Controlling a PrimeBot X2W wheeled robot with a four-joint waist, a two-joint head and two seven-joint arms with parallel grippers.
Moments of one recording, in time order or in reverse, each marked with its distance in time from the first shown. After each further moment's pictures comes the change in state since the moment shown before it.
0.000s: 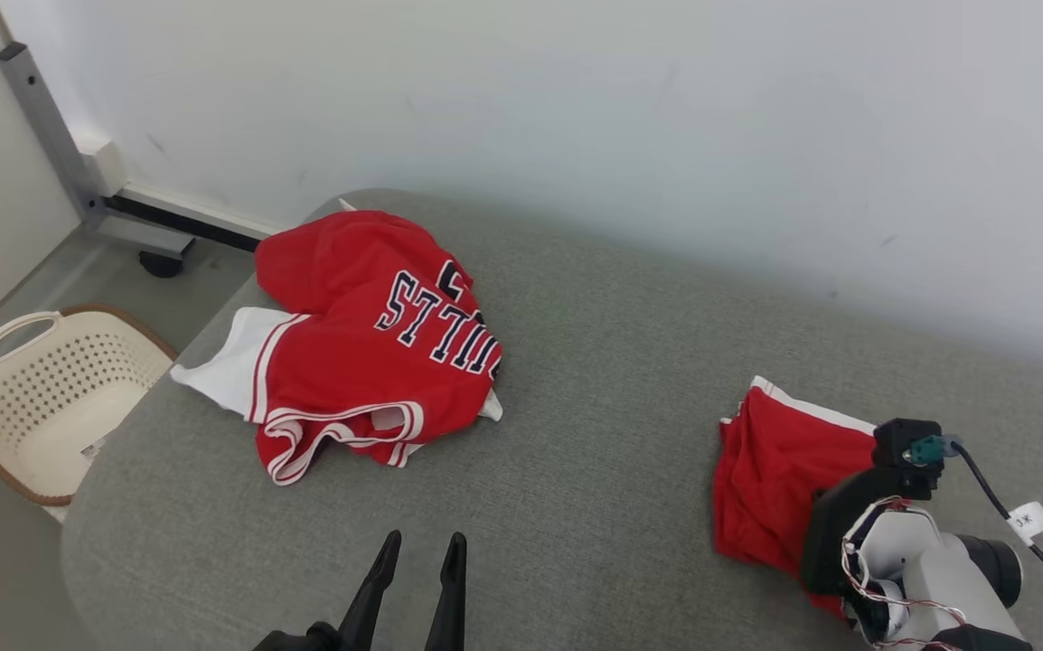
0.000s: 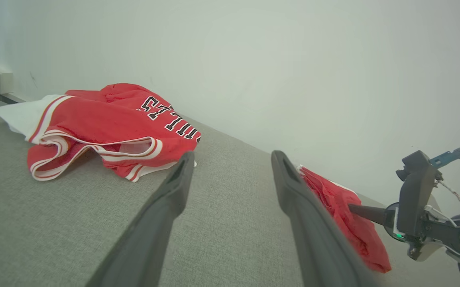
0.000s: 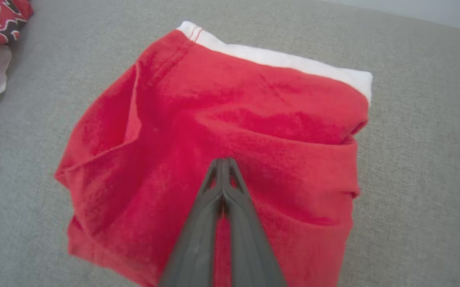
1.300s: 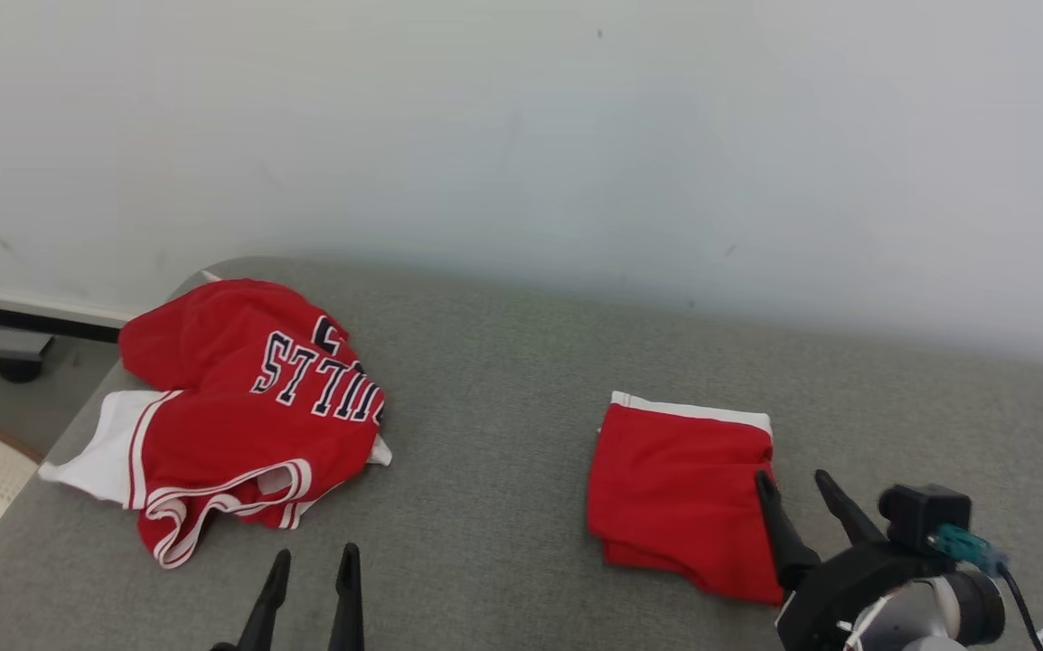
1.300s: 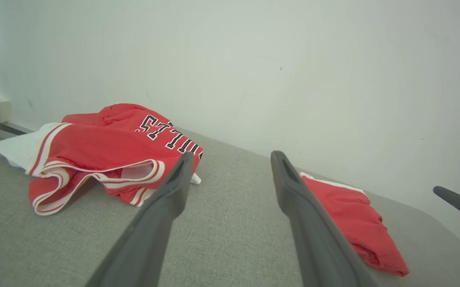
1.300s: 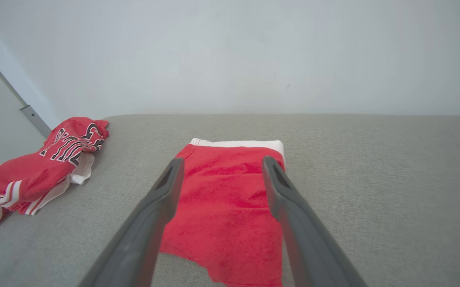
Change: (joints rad) left arm 0.055 0.039 0.126 -0.007 0.030 0.031 -0.003; right arm 0.246 0.003 0.235 -0.394 0.204 0.000 -0.249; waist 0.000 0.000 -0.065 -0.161
